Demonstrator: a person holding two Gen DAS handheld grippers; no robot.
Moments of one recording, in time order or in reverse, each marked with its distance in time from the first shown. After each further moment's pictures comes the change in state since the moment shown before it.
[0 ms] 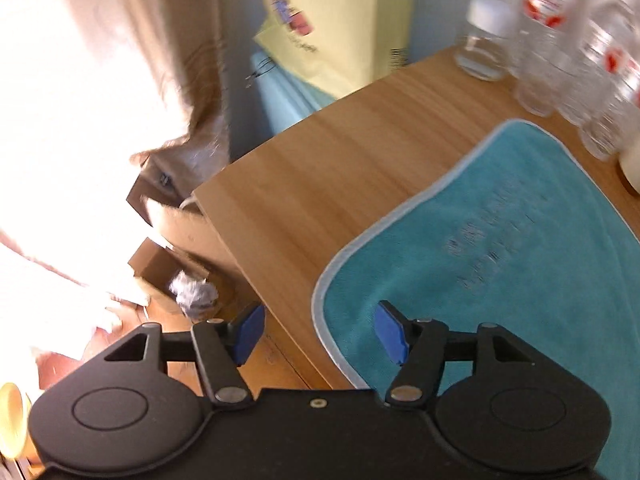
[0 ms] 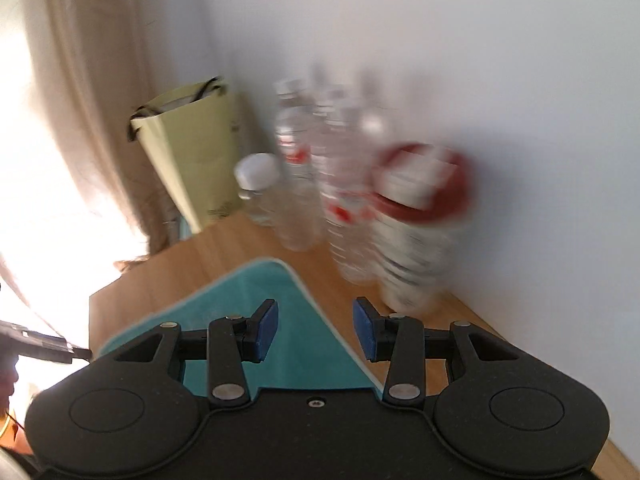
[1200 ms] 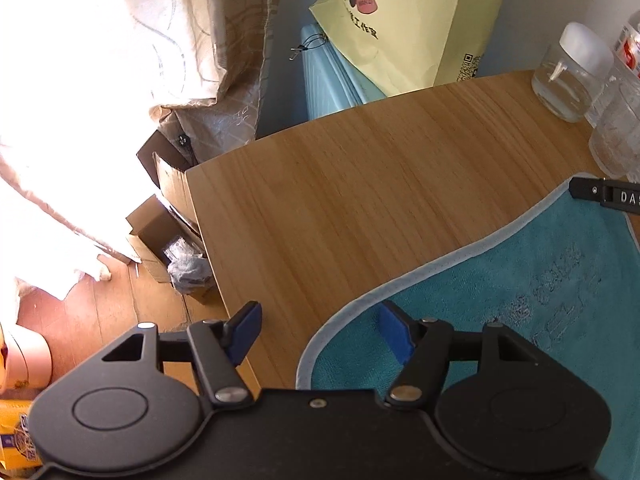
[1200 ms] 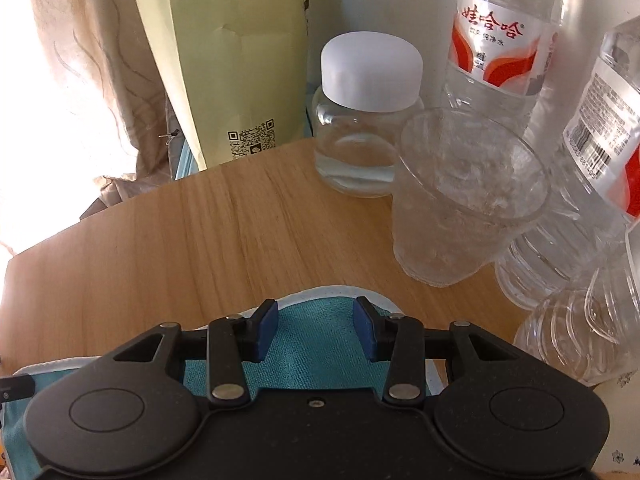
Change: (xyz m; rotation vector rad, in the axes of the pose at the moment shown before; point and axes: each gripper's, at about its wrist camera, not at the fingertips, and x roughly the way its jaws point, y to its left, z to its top) left arm 0.055 0.009 0.026 -0.200 0.034 0.011; right arm 0.214 0.072 0.022 -0.189 0.204 -0.026
